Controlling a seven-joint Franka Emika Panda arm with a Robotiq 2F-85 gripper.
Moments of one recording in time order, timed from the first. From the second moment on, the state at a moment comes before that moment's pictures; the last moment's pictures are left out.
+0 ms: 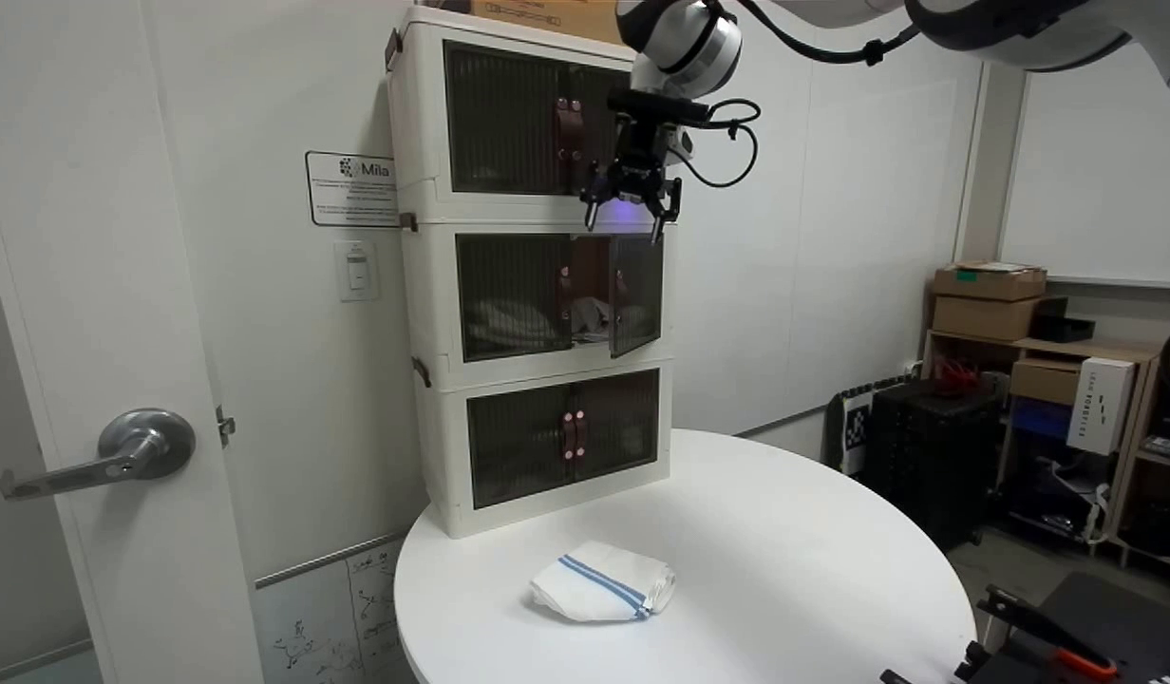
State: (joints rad) arm -0.03 0.50 -0.04 -1.10 0.40 1.40 0.58
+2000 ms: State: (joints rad) arm -0.10 0.46 -0.14 -1.20 0.25 1.56 0.53
